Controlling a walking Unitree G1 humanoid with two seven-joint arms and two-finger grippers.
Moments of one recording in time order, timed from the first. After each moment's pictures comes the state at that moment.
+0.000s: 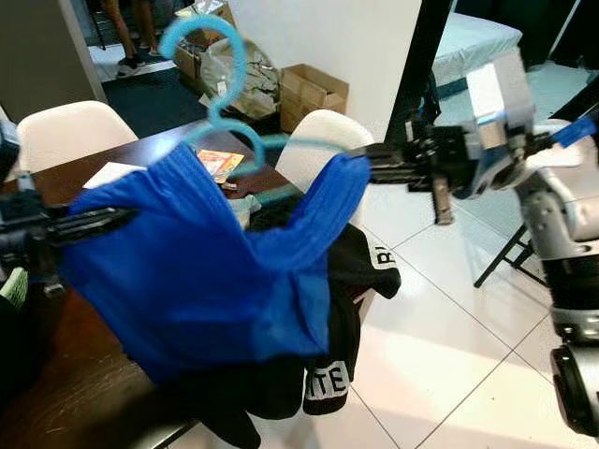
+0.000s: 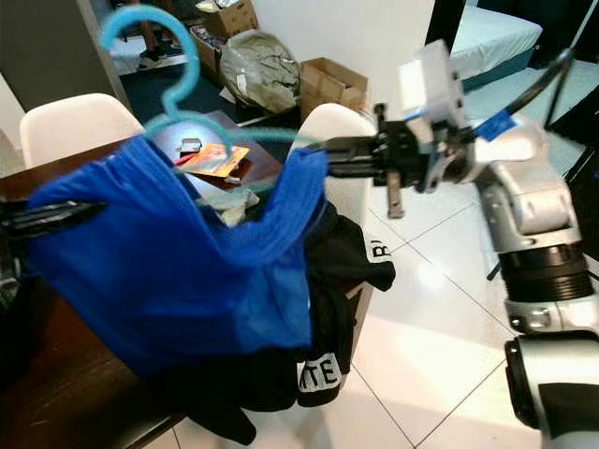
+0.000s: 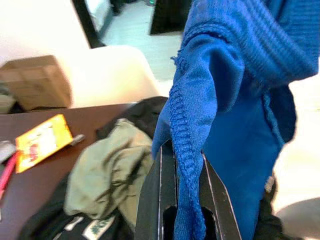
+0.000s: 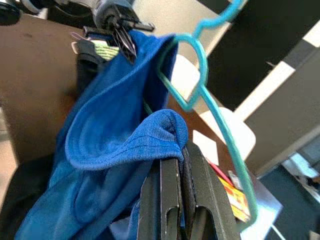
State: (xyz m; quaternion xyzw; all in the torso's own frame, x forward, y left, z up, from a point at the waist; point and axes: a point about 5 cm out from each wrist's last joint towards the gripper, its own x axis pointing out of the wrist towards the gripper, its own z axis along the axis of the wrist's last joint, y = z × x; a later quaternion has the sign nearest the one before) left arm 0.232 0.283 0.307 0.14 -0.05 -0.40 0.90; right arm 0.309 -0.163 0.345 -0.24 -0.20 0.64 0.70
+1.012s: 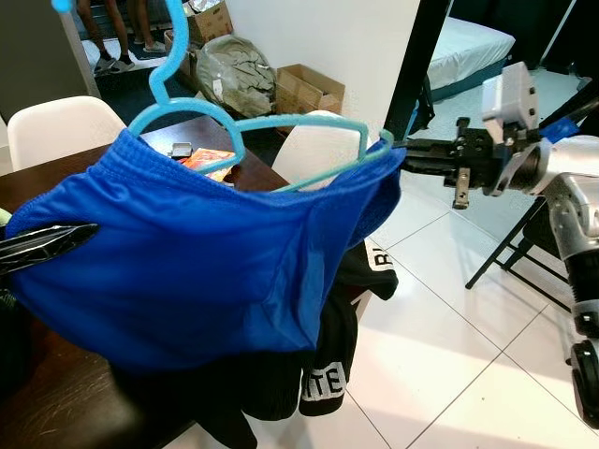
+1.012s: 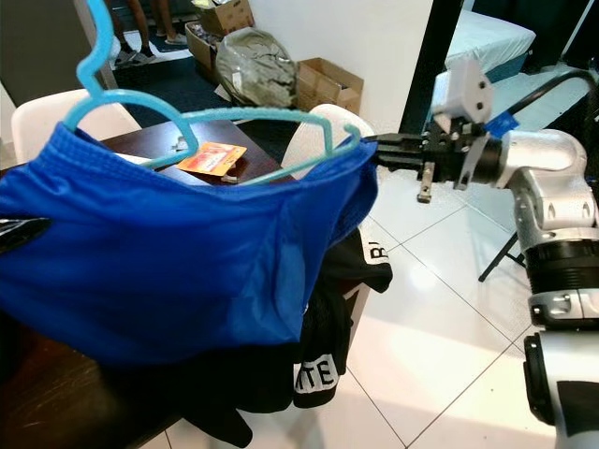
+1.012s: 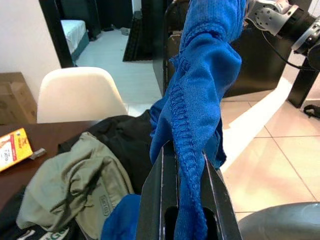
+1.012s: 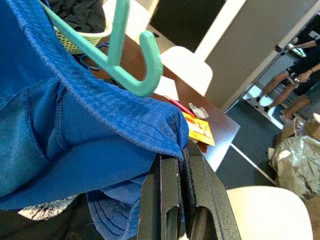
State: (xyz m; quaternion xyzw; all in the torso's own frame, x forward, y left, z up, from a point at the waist) left arm 0.186 0.285 0.307 0.08 -0.05 -0.46 0.88; right arm 0.339 -0.214 0.322 -0.25 -0.14 0.54 0.79
